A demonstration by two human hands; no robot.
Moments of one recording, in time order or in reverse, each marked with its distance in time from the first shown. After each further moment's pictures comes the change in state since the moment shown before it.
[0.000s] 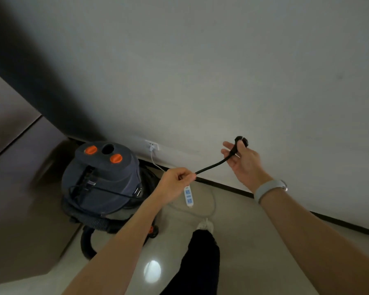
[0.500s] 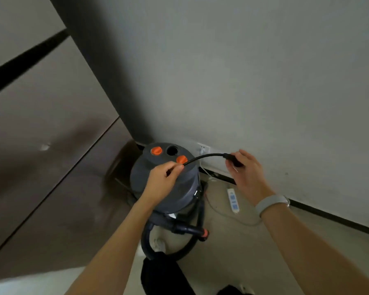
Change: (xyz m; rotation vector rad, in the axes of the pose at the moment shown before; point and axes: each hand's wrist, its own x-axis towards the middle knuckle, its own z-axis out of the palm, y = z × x) left_hand -0.065 -0.104 -0.227 0.150 0.324 0.126; right_hand -0.042 0.158 0.165 0.113 -0.083 0.073
